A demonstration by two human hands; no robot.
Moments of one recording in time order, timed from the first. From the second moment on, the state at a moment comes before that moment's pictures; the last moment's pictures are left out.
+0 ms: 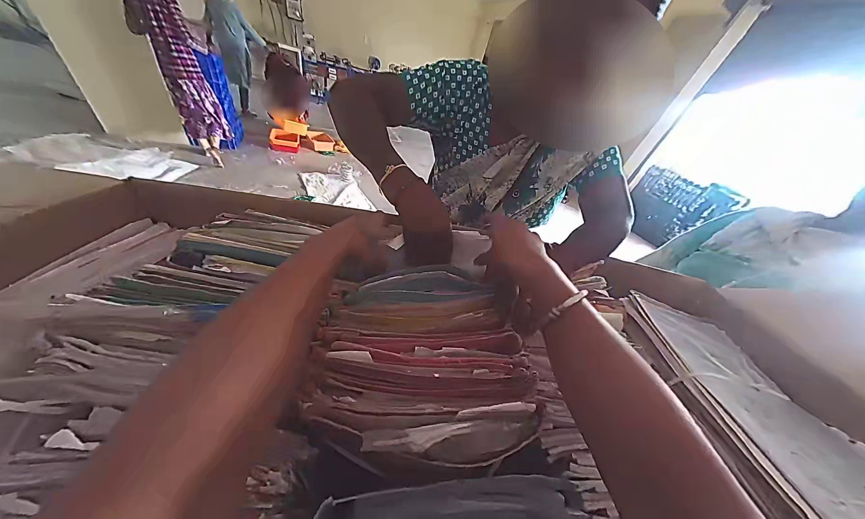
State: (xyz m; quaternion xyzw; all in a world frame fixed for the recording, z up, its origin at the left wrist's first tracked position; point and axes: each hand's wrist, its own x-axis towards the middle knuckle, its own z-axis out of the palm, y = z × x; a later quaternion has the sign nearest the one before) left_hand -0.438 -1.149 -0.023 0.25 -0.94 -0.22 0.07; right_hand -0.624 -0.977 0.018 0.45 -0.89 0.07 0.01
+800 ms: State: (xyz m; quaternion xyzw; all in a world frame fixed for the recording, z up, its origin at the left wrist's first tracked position) left_hand -0.359 -1.033 0.068 0.25 -0.97 -0.01 -0.08; right_hand -0.539 -0.846 0.142 0.61 -0.76 0.13 0.20
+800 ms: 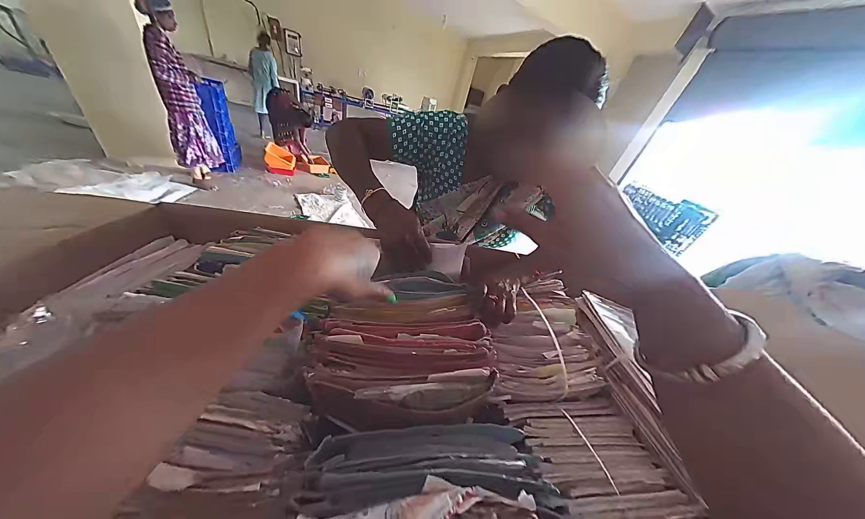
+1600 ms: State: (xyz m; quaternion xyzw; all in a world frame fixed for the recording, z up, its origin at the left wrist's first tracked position) left_hand -0.211 -0.773 -0.099 0.24 -0.92 0.07 0.29; right_hand -0.434 -0.613 -0.009 0.56 -0.82 -0.08 -0.06
